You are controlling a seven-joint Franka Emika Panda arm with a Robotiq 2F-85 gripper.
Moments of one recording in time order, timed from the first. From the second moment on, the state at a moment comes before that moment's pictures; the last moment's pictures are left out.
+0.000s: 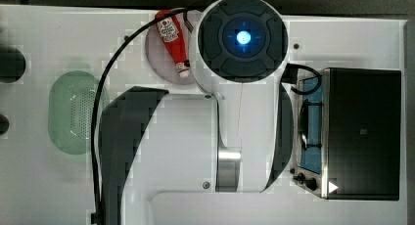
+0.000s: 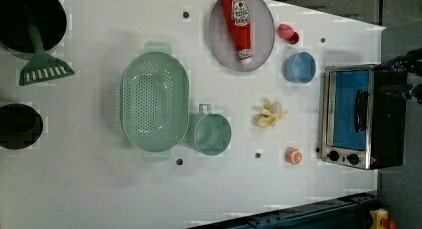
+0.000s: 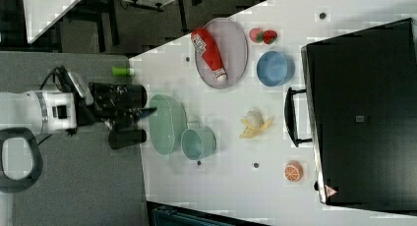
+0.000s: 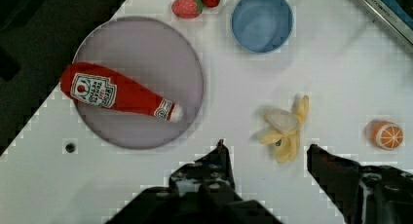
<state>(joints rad) -0.01 -0.03 0.00 -1.79 0.01 0.22 0.08</state>
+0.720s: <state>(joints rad) -0.02 -0.43 0.00 -1.99 -0.01 0.12 0.05</state>
